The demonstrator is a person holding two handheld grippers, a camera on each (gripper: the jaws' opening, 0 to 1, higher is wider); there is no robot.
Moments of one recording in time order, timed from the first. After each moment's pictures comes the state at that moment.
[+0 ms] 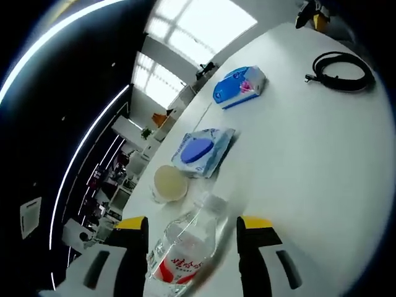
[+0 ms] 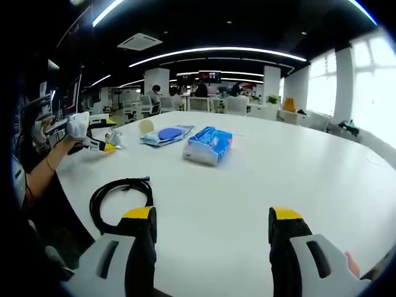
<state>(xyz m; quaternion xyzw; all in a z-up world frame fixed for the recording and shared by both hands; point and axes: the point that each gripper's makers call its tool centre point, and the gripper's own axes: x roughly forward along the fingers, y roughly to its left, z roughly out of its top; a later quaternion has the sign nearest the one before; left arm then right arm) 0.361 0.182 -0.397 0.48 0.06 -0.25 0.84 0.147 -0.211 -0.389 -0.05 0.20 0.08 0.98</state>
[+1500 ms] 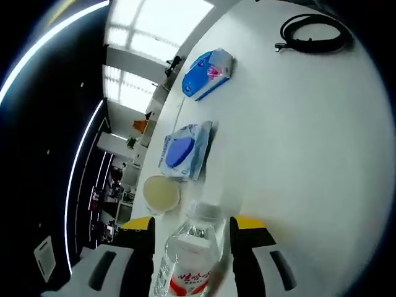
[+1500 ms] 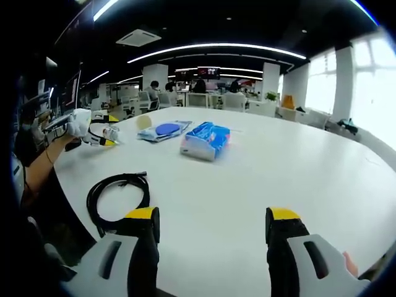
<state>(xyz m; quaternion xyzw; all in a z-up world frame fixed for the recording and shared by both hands) 0.364 0.164 -0.406 0.58 0.06 -0.28 0.76 0.147 -0.215 -0.395 -0.05 0.22 0.07 0.97</state>
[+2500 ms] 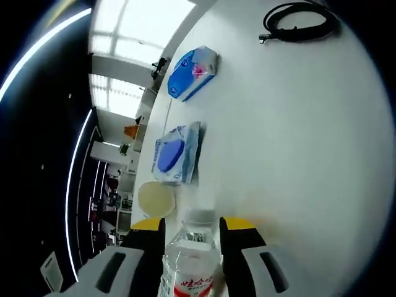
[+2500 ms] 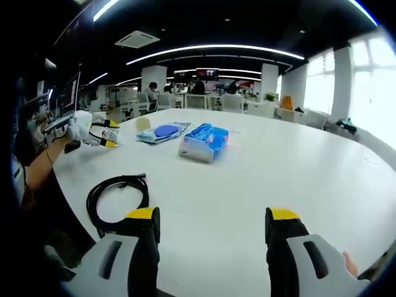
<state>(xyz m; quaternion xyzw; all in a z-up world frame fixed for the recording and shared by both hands) 0.365 0.156 -0.415 0.62 0.06 -0.31 0.72 0.146 -0.217 -0.393 -0.05 0.21 0.06 0.97</state>
